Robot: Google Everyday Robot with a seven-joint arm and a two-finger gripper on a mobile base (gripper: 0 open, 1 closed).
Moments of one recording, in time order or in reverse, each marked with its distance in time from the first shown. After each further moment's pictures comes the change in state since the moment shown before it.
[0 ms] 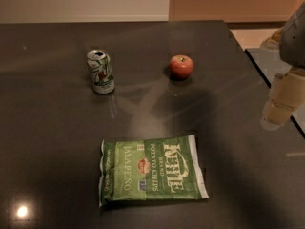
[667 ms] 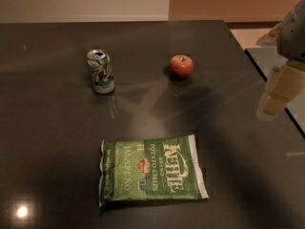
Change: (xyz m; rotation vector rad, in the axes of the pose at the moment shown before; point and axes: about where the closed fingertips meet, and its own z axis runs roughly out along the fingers) arm -0.003 -0.018 0.007 -0.016 -0.054 0.005
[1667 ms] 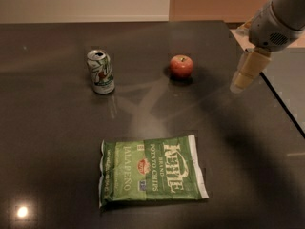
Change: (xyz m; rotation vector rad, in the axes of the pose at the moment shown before) arm -0.019 -0.100 0.064 0.054 -0.122 -0.022
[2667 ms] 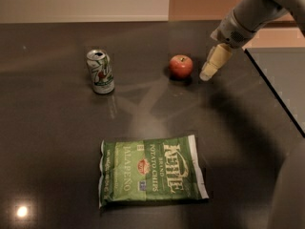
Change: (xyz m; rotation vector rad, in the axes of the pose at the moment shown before) arm -0.029 -0.068 0.091 -0.077 -0.091 0.107
